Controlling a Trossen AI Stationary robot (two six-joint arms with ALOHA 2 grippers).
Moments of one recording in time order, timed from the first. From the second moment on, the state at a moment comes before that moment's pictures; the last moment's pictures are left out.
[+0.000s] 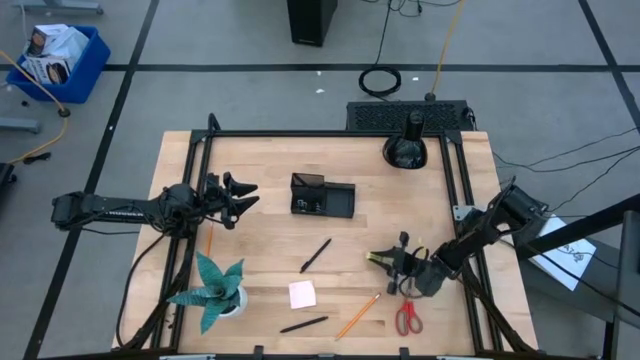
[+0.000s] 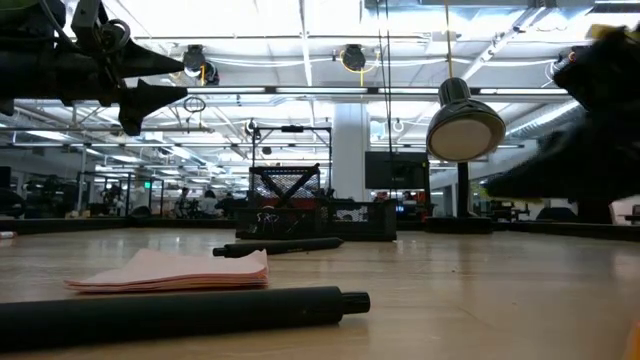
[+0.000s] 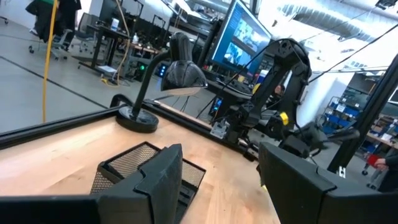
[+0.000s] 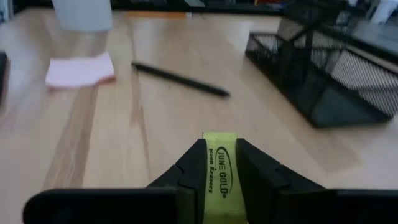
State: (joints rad) left arm 0.09 0.45 0.02 0.54 -0.11 -0.37; right arm 0.72 1.75 0.32 0.90 0.96 0.39
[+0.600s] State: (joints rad) left arm 0.09 0.45 0.02 0.50 -0.11 -0.37; right arm 0.31 1.75 0.46 1.01 0.45 0.13
